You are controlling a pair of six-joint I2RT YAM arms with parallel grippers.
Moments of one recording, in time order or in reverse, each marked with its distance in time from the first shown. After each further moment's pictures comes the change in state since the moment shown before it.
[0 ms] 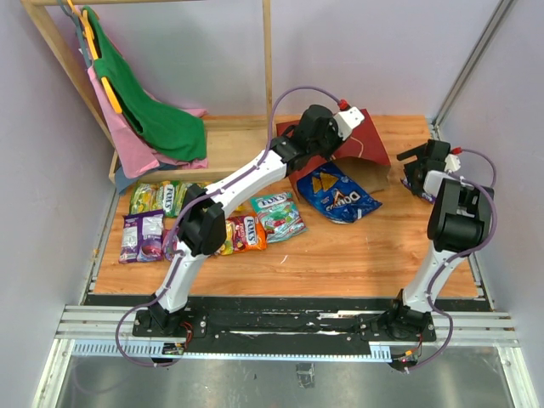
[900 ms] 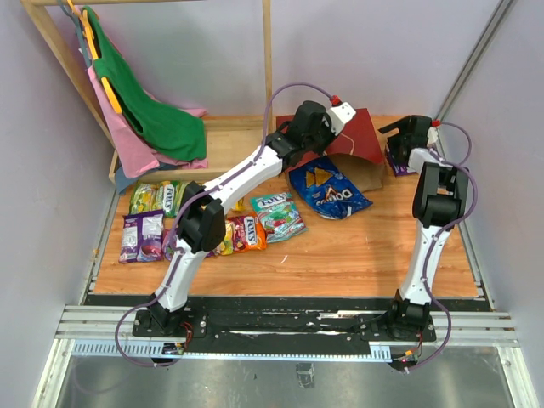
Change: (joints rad) left arm 0.043 0.018 0.019 -0.024 -0.024 0.003; right arm 0.097 0.356 0.481 0.008 -0.106 0.069
